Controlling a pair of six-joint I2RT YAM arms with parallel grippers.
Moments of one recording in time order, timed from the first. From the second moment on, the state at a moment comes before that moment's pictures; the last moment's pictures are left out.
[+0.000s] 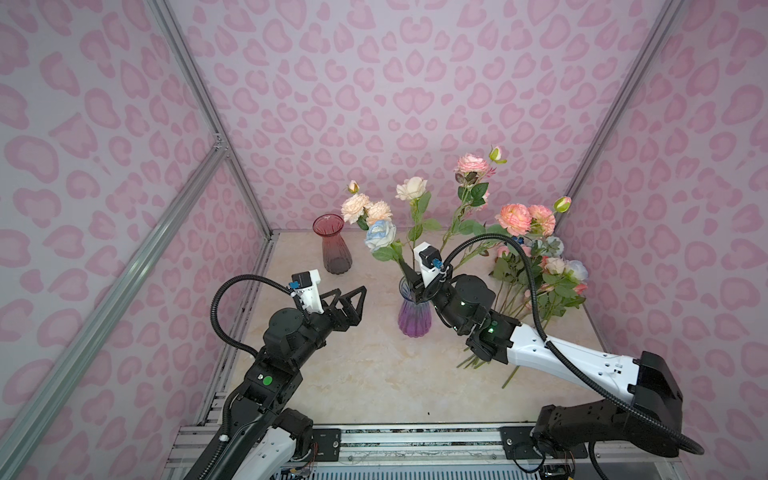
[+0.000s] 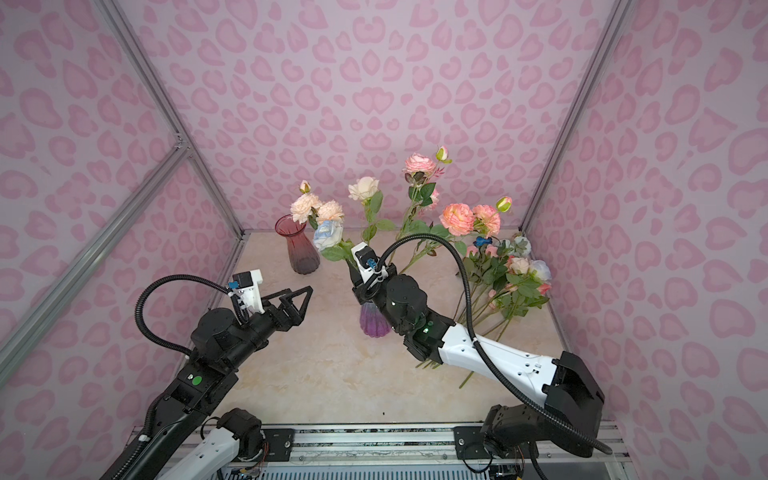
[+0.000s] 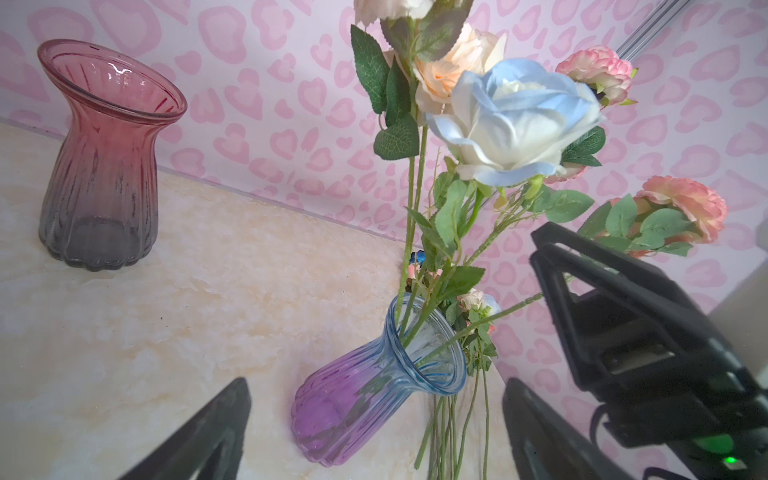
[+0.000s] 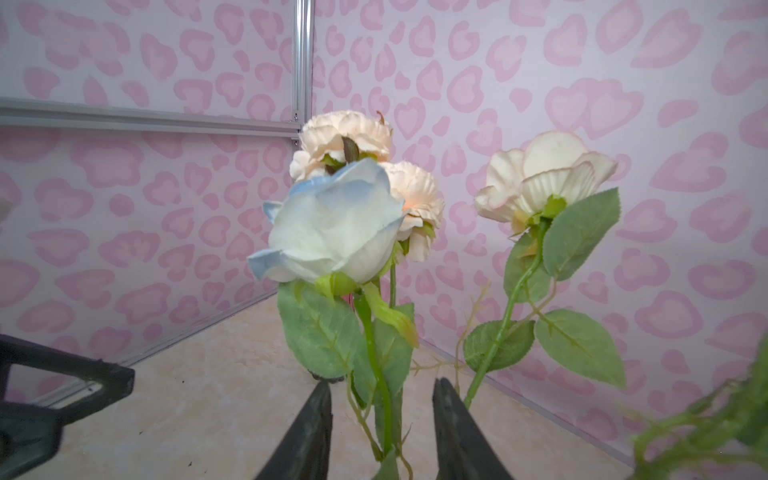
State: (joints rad) left arm -0.43 0.63 0.65 -0.12 0.11 -0.63; right arm 0.95 1.34 1.03 0.40 0.34 -0.13
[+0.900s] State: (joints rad) left arm -0.43 0.66 0.51 -0.06 0.15 -0.69; right arm 0.64 0.57 0.61 -0.30 0.68 0.36
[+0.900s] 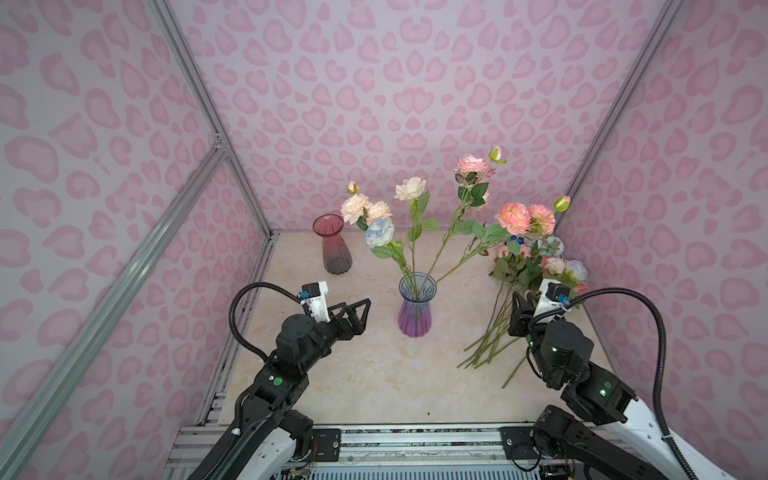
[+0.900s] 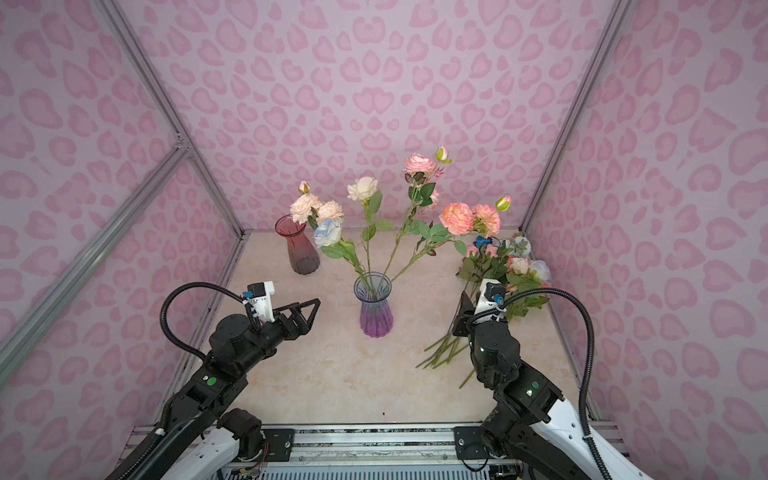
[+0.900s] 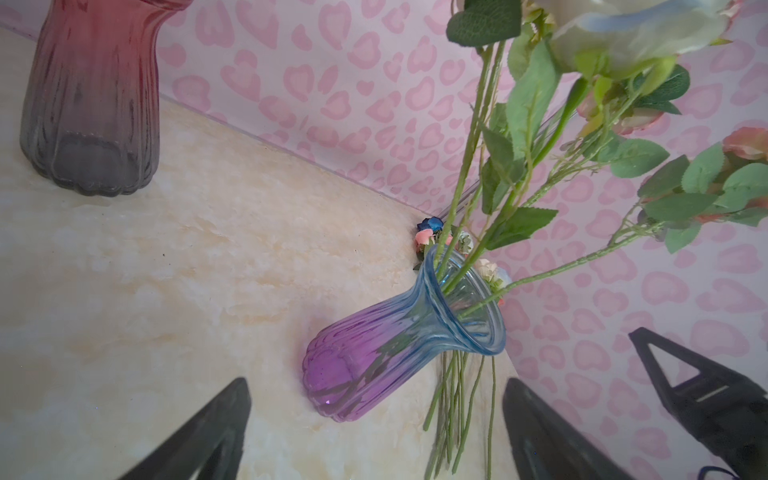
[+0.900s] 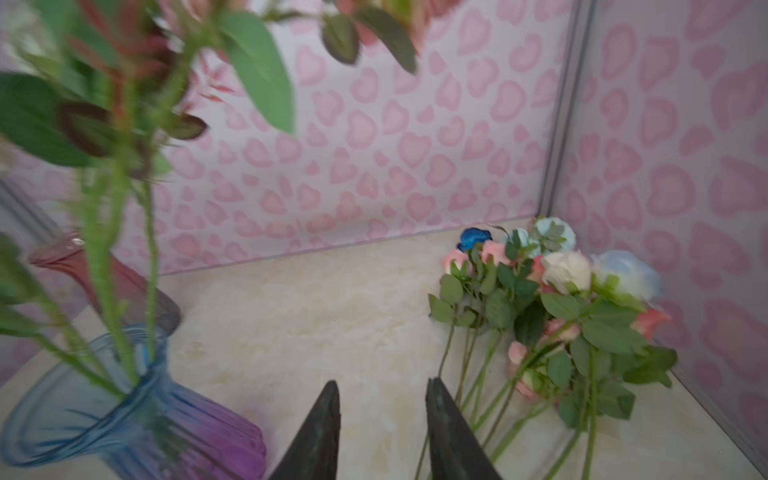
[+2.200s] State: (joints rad) left arm -0.43 0.76 0.56 -0.04 0.20 -0.70; right arm 0.04 1.79 0.95 -0.06 -0.03 0.72
